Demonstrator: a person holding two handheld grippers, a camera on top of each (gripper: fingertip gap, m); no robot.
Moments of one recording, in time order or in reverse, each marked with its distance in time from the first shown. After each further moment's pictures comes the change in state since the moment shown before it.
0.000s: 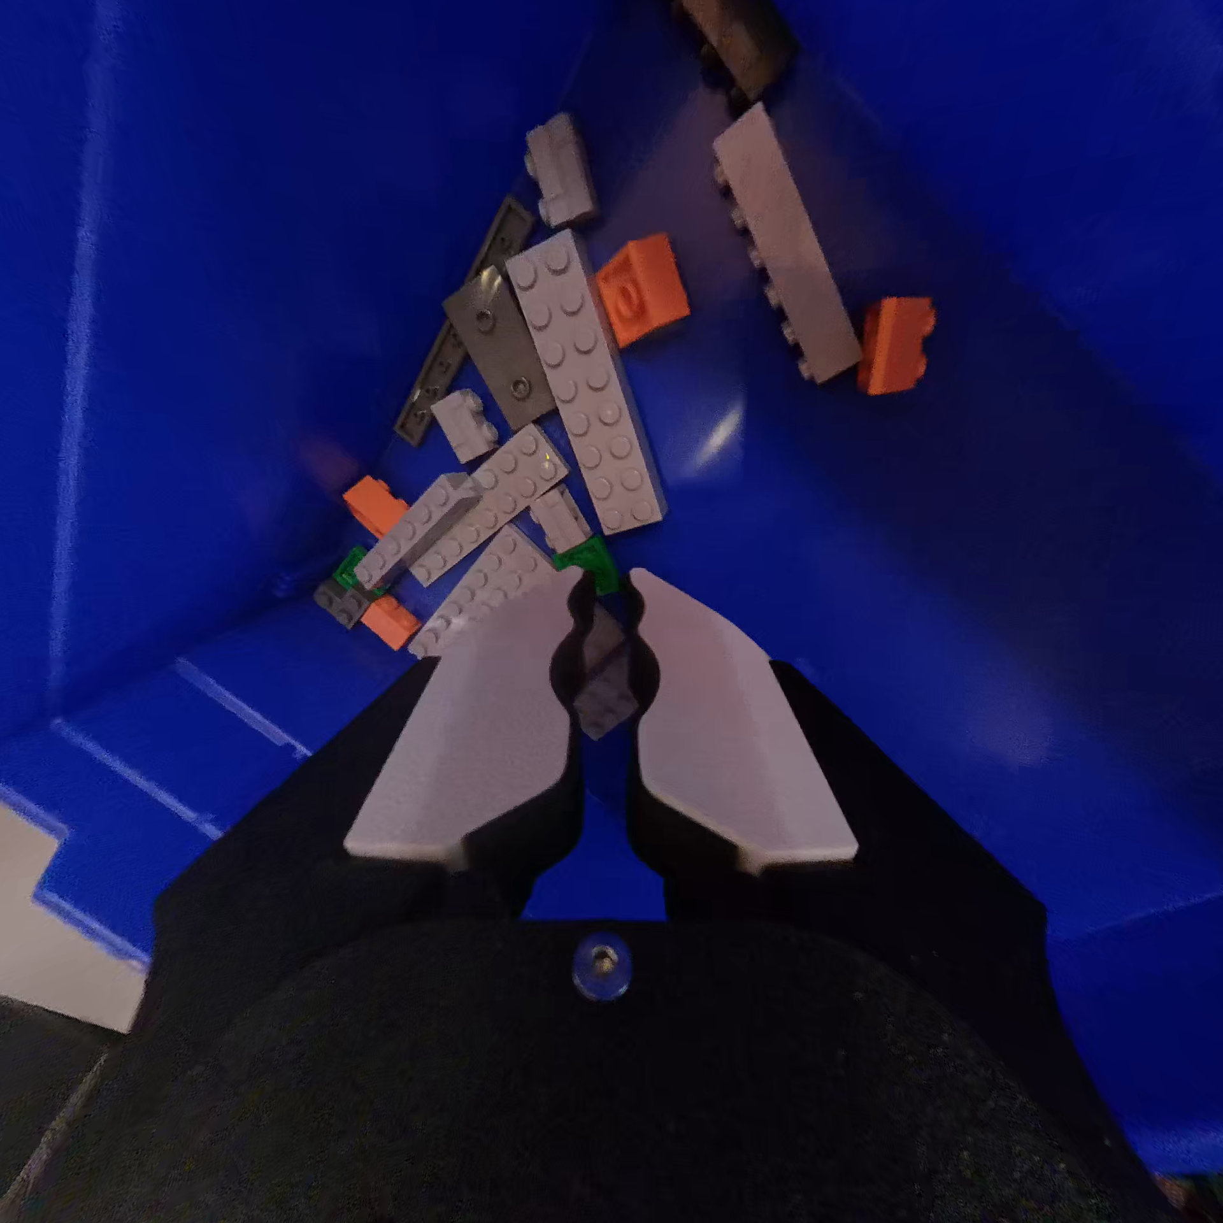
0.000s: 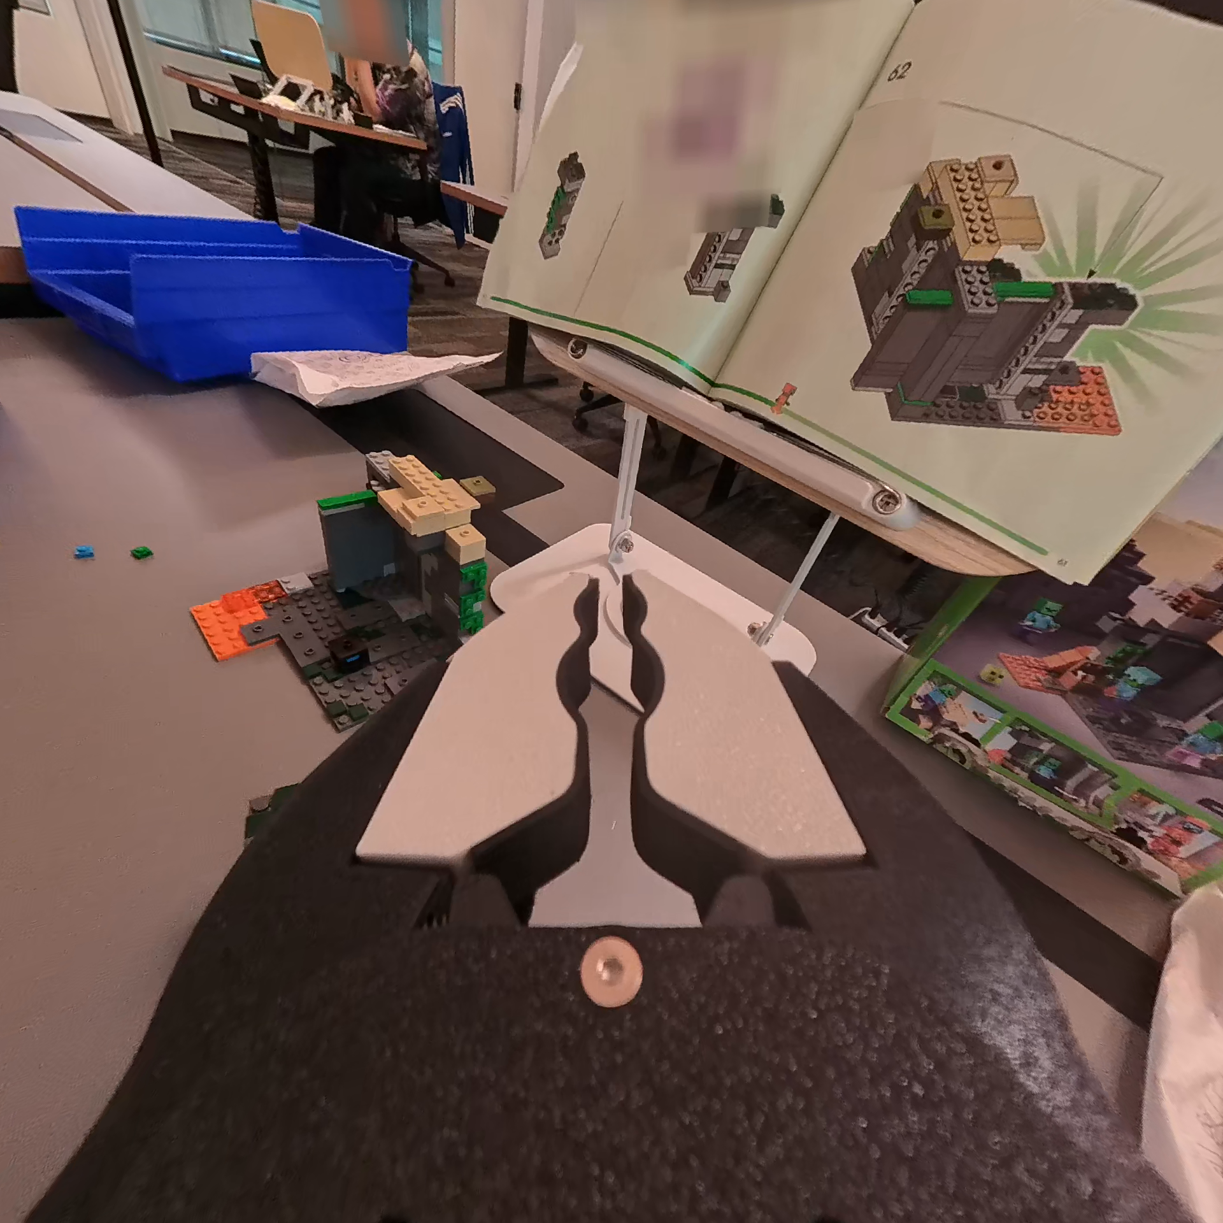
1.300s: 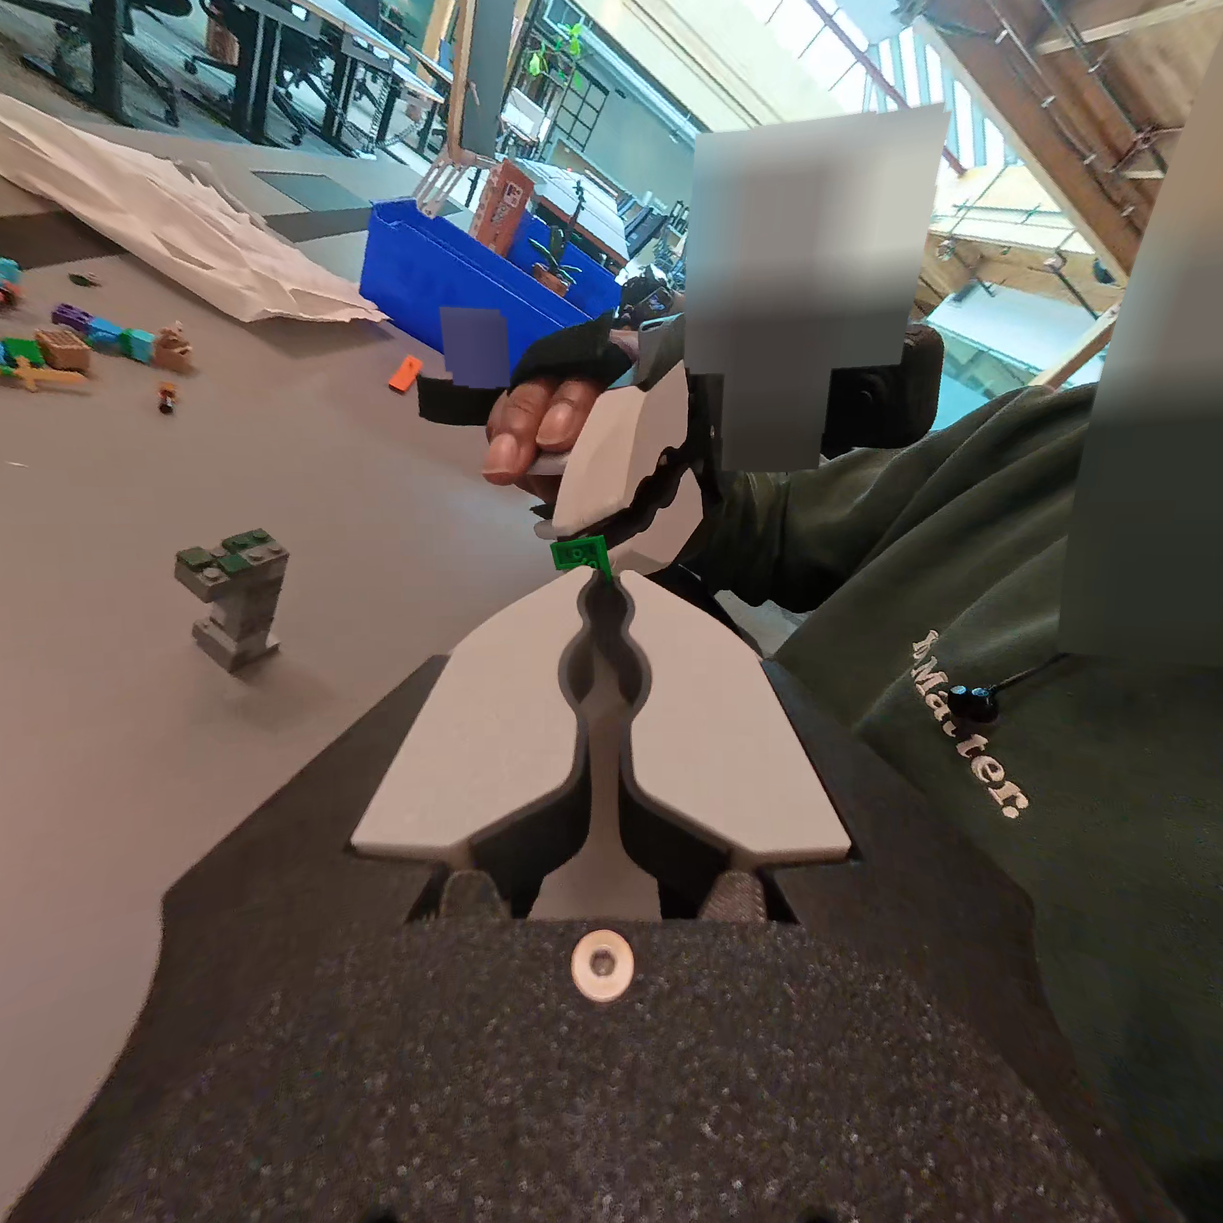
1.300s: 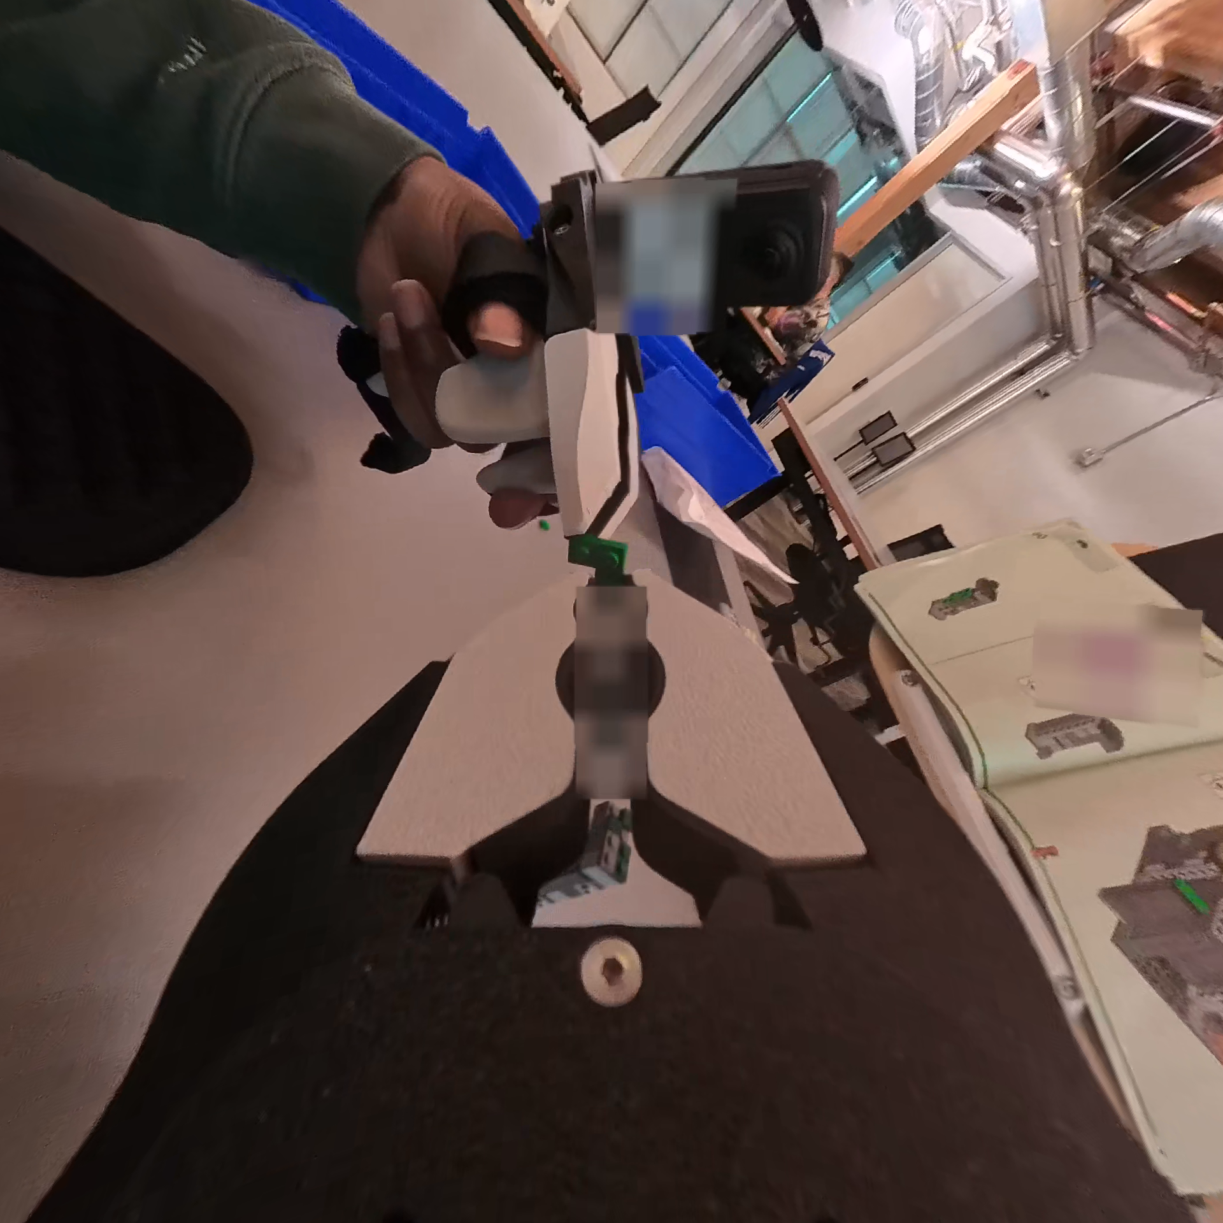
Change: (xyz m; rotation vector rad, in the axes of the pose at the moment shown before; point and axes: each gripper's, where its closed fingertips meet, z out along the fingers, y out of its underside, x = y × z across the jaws) left arm 0.447 -0.118 -0.275 0.857 1.534 0.542; right arm -0.187 -0.019 -0.085 0.235 -0.494 -0.663
